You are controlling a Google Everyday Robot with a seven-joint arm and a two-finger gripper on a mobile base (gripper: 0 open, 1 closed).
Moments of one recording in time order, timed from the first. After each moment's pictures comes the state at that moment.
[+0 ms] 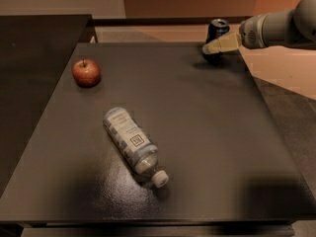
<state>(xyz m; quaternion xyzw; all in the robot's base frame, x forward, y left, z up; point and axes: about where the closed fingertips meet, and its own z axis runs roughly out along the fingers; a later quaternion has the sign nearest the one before) 0.751 -0.221 0.907 -0.31 0.80 0.15 0.50</state>
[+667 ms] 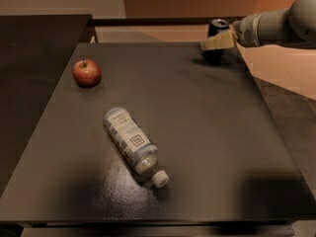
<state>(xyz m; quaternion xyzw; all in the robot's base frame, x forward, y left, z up) 0.766 -0.215 0.905 -0.31 0.79 0.15 0.51</state>
